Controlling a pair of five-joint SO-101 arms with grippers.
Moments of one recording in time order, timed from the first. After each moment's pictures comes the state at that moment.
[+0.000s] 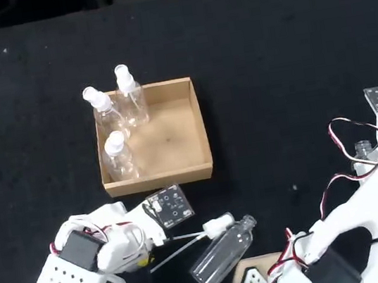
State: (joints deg) left arm 24.9 -75.3 71.5 81.2 -42.3; right arm 54.3 -27.9 37.8 74.3 51.3
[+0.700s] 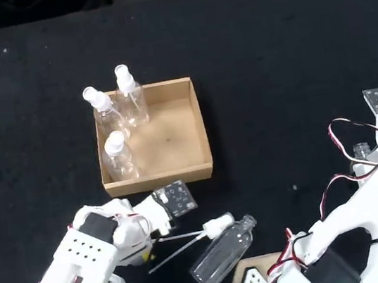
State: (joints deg) left arm 23.1 -56.7 77.7 63.0 -44.5; right arm 54.4 -28.3 37.8 75.9 51.3
